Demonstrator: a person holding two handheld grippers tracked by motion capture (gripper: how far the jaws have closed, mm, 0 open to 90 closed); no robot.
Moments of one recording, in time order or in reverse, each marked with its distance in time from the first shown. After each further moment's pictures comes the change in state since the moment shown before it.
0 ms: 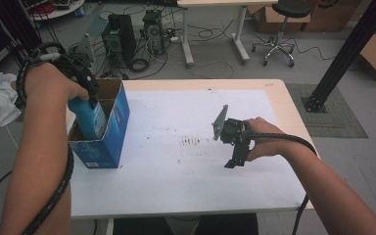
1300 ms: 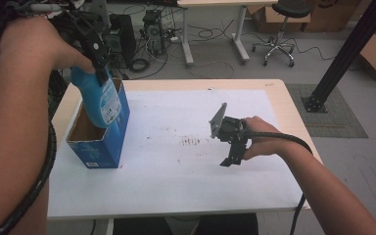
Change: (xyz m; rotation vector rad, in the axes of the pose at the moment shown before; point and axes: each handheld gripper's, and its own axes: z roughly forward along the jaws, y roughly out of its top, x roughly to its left) left arm -0.060 -0.035 -0.111 -0.053 0.020 0.203; right arm -0.001 0.007 -0.002 -0.053 -0.012 -0.007
